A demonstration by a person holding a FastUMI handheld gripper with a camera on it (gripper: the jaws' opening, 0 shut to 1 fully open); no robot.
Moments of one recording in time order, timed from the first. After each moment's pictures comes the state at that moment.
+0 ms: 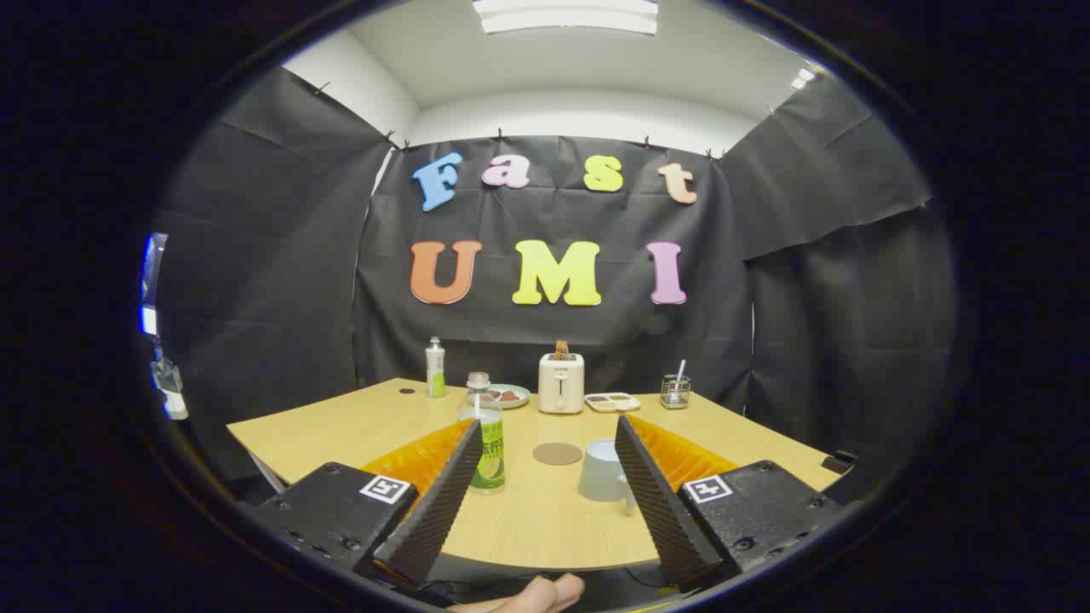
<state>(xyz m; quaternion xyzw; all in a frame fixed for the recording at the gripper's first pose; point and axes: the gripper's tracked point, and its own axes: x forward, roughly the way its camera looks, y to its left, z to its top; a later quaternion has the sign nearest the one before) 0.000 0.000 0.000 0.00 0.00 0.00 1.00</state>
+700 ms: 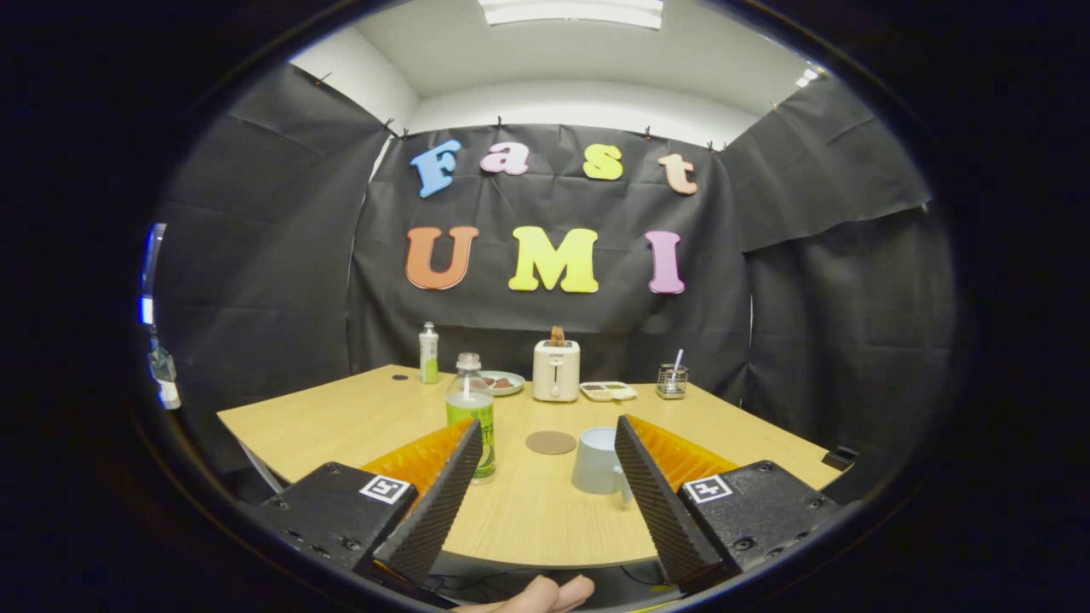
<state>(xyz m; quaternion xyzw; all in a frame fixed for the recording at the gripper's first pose) 0.016 -0.009 -0.021 -0.01 0.02 0.00 1.00</state>
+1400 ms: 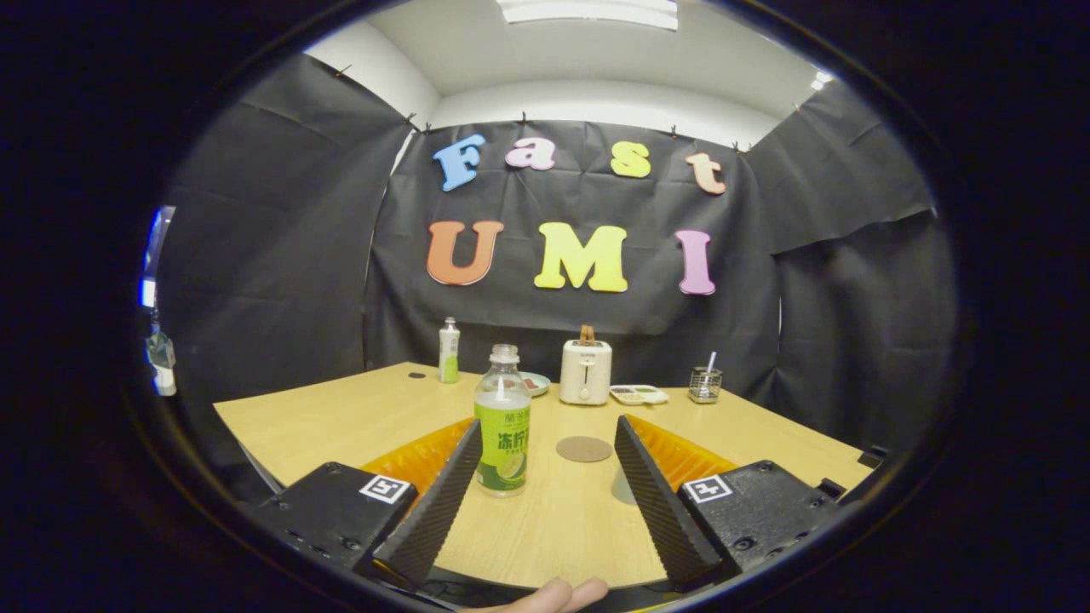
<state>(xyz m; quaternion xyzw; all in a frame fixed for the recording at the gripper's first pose) 0.078 0.040 -0.038 -0.03 0.01 0.03 1.00</state>
